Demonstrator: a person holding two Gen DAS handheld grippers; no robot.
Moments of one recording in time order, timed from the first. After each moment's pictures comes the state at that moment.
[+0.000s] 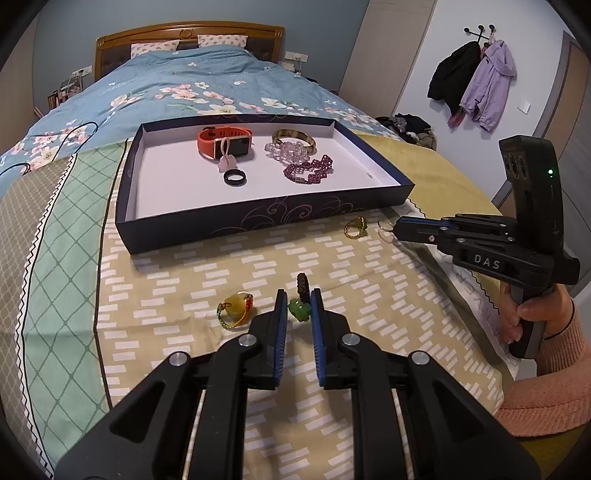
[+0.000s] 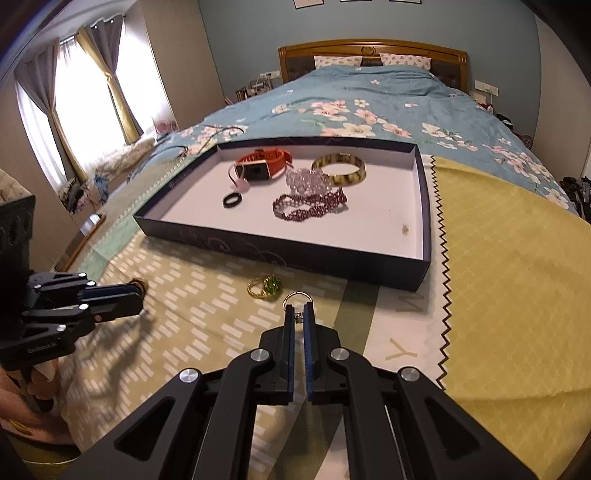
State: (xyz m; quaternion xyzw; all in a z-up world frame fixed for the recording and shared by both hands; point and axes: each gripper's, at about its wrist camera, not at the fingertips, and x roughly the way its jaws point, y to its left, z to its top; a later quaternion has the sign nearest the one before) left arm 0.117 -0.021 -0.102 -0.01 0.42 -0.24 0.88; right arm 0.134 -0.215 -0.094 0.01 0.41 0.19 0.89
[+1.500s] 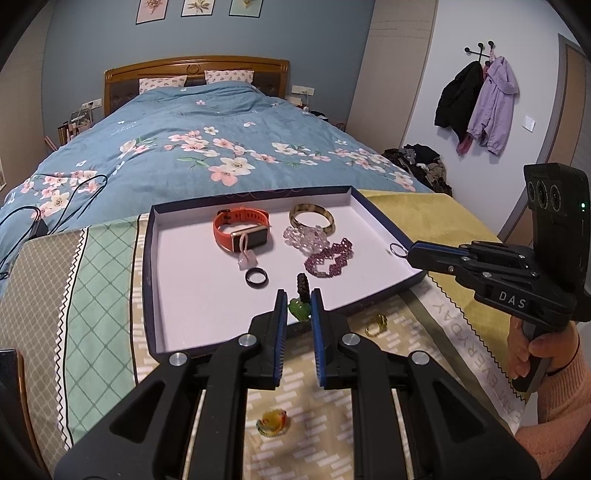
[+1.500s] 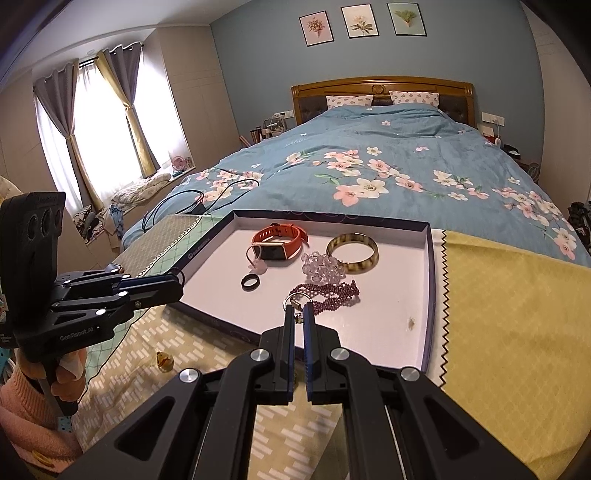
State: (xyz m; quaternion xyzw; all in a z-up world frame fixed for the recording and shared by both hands) left arm 0.170 -0.023 -0.051 0.00 0.35 -0.22 0.91; right arm 0.161 -0.209 -0.048 0.02 0.34 0.21 0.91
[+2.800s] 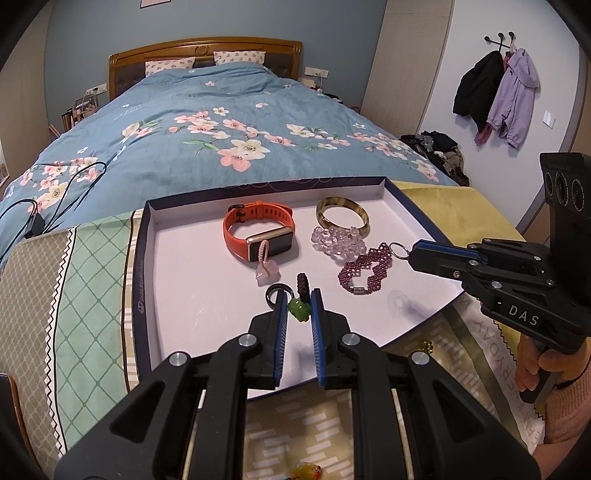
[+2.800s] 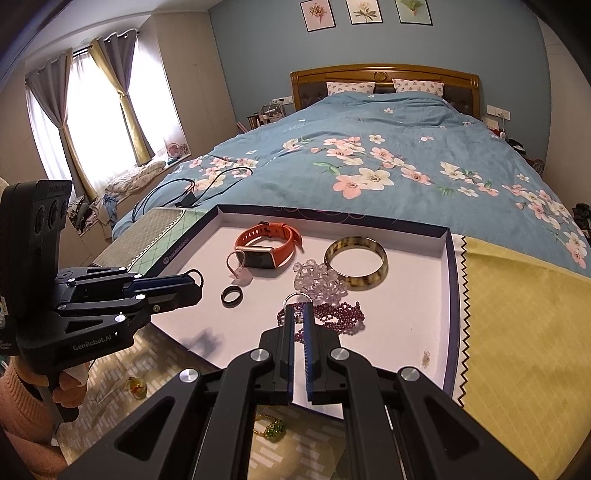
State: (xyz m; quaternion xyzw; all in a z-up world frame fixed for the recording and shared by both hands) left arm 0.232 -0.033 -0.077 0.00 0.39 -0.19 0.90; right arm 0.212 -0.192 -0.066 0.01 0.37 0.21 0.91
